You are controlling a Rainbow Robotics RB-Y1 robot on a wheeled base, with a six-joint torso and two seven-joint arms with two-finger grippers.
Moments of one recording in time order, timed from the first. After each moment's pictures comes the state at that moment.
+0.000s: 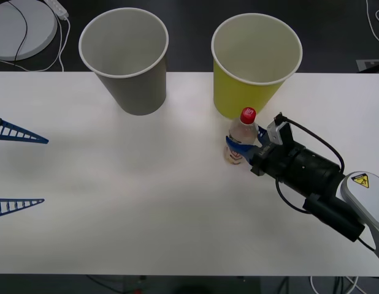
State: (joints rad) right arm -0.08 -0.56 0.30 -1.63 1.25 -0.40 -0.01; left arm 0.17 1.12 0.35 -1.87 -1.12 -1.37 0.04
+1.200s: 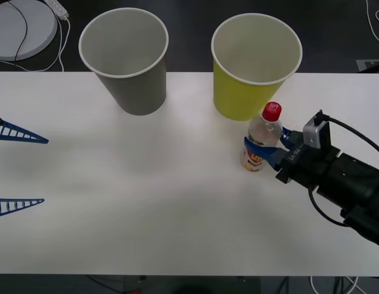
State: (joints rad) right arm 0.09 -0.76 0.23 -1.91 1.09 -0.40 -0.06; left arm 0.17 1.12 0.35 -1.87 -1.12 -1.37 0.04
